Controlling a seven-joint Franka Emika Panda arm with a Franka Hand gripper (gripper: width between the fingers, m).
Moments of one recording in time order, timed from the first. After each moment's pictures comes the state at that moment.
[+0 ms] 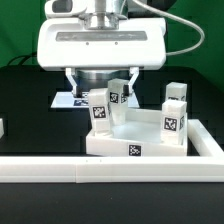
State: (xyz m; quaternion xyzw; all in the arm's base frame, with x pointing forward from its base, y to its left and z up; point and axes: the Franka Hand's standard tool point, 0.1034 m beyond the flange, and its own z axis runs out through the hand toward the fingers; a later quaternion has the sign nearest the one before) arm 0.565 -0.016 0.096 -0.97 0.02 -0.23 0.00
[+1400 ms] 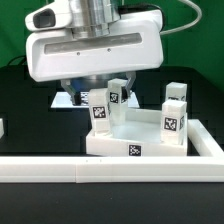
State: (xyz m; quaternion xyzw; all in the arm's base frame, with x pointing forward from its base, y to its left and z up) arm 0.568 -0.022 0.086 -1.00 0.04 -0.01 0.06
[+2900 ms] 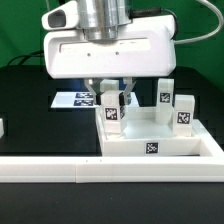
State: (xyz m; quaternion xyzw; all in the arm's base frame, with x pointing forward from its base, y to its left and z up) arm 0.575 -0.002 0.084 -0.97 0.23 -0.03 0.06
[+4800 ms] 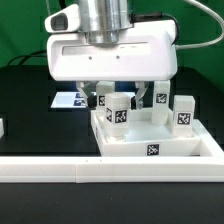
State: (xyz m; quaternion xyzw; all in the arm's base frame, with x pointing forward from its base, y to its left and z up) arm 0.577 0.000 0.079 -0.98 0.19 -0.03 0.05
